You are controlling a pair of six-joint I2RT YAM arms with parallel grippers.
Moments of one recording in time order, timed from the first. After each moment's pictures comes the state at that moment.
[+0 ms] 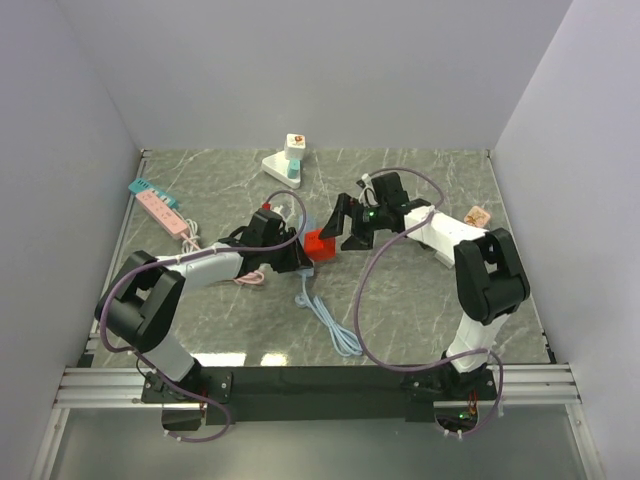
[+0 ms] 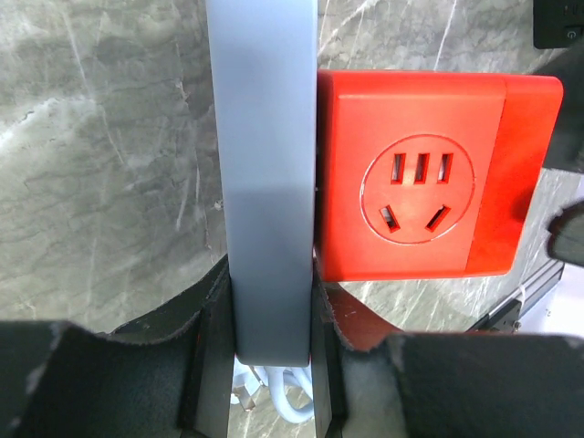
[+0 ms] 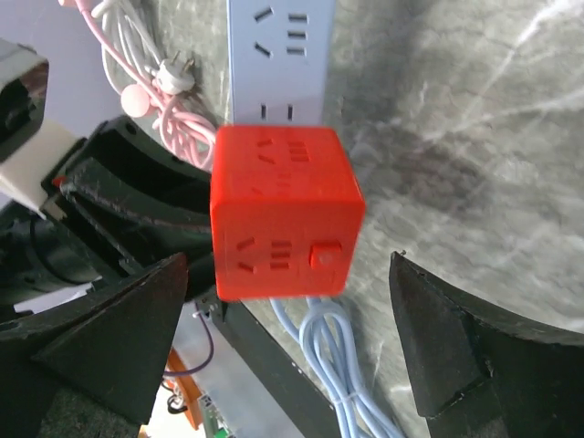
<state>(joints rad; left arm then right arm) -0.57 1.60 0.85 -0.02 0.24 -0.78 0.38 1.76 1.16 -0.27 -0.66 0.65</state>
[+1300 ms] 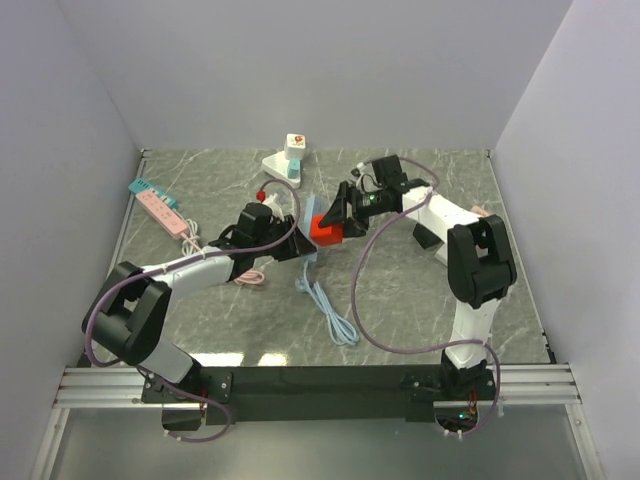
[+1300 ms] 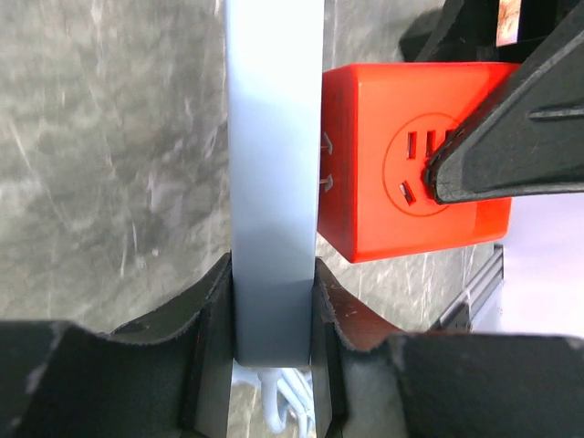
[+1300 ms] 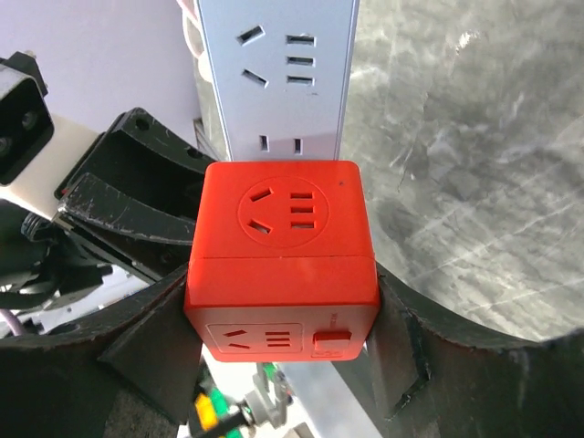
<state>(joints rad) -0.54 1.51 0.81 0.15 0.29 -0.78 0.33 1.92 1.44 -0.49 -0.89 0.61</state>
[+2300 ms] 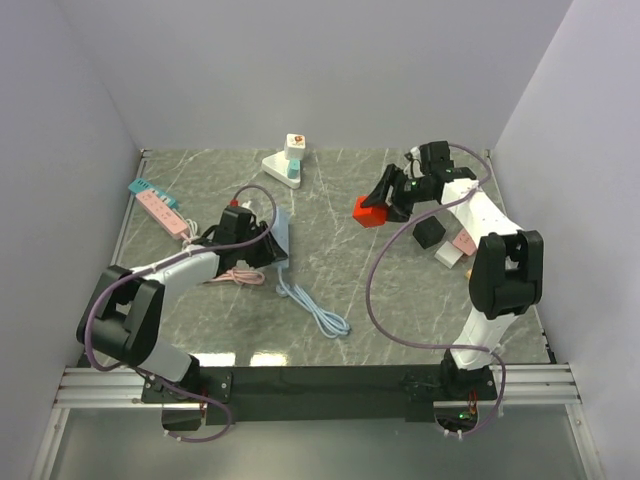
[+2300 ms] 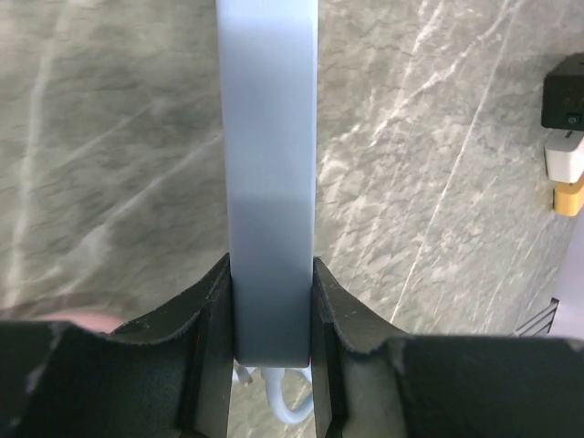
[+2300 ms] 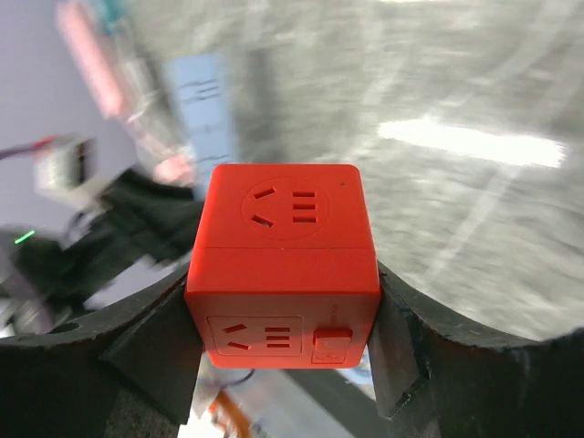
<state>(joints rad) -0.40 1.50 0.77 -0.05 0.24 -0.75 0.13 1.77 1.44 -0.63 -0.69 0.59</state>
